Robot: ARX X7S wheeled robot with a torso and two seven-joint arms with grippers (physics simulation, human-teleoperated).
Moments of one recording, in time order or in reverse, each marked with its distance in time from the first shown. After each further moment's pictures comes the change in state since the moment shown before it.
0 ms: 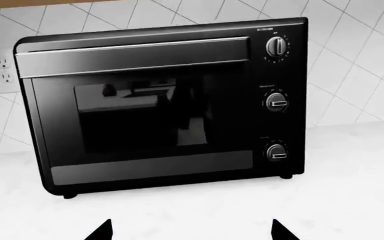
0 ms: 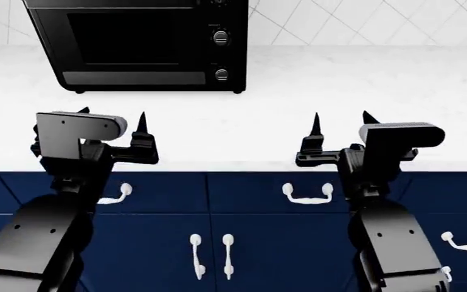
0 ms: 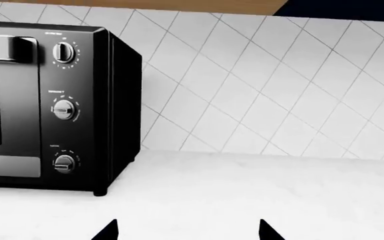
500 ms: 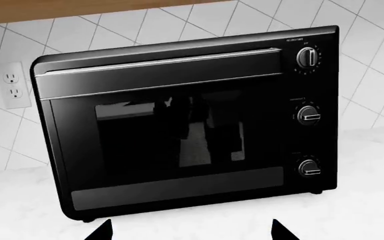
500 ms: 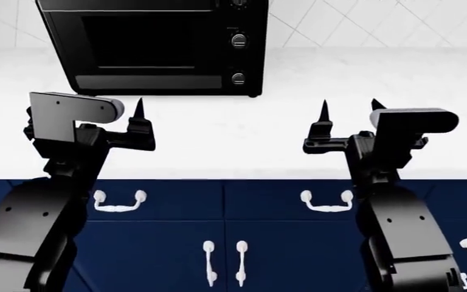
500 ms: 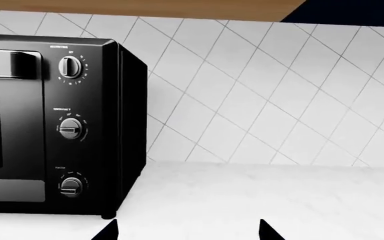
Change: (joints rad) left arm -0.086 -0.028 0.017 -0.001 -0.013 -0.061 0.004; right arm 0.064 0.022 0.015 0.008 0.031 0.042 0.003
